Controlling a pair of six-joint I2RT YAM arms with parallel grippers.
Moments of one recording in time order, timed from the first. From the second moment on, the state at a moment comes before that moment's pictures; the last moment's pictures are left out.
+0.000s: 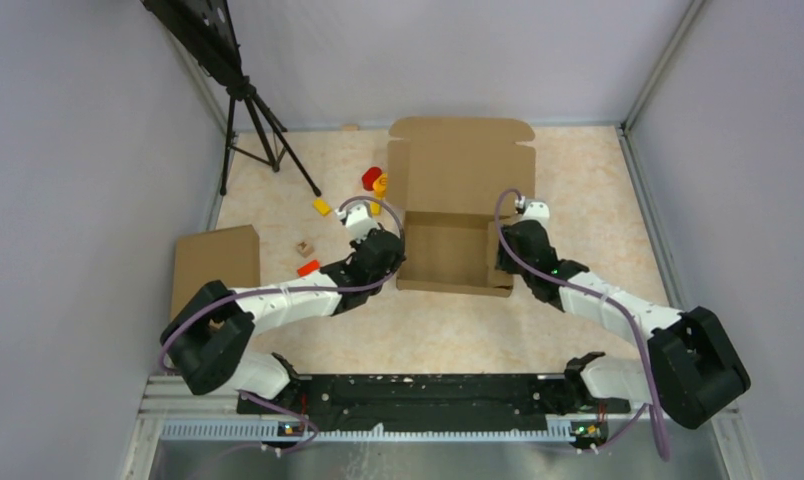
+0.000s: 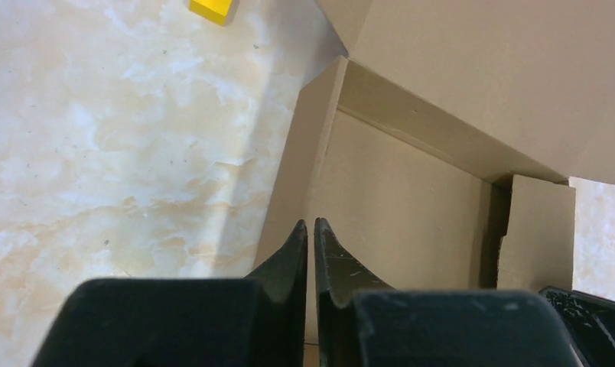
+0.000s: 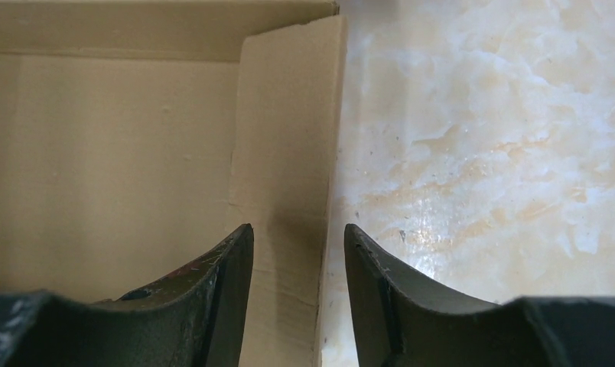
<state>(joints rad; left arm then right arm) -0.83 1.42 0.70 0.15 -0.60 -0.96 0.53 1.21 0.57 -0.04 0.35 0.42</state>
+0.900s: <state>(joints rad) -0.29 1.85 1.32 -0.05 0.24 -0.59 0.51 1.26 0.66 -0.30 0.23 0.43</state>
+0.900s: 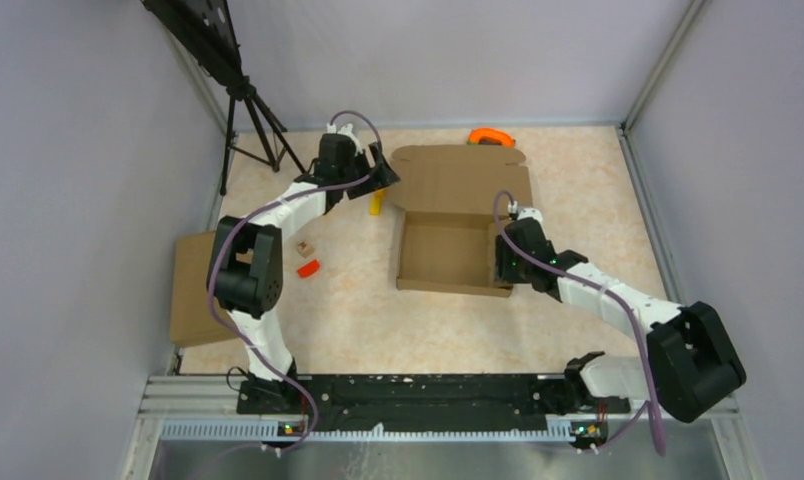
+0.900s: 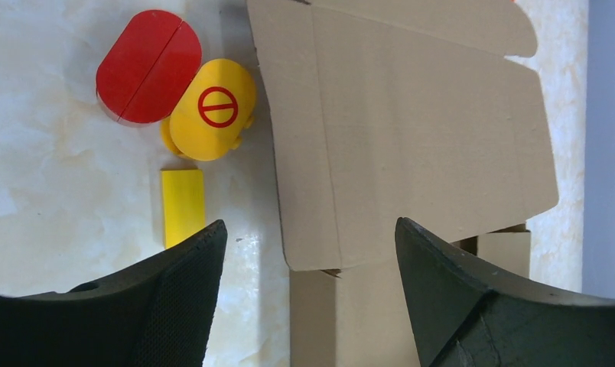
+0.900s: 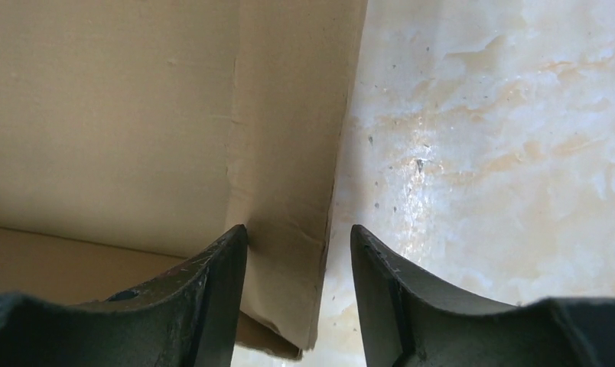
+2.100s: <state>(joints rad) -0.24 2.15 1.66 -0.22 0.41 -0.60 0.51 1.21 0.62 -0.36 0.19 0.45</state>
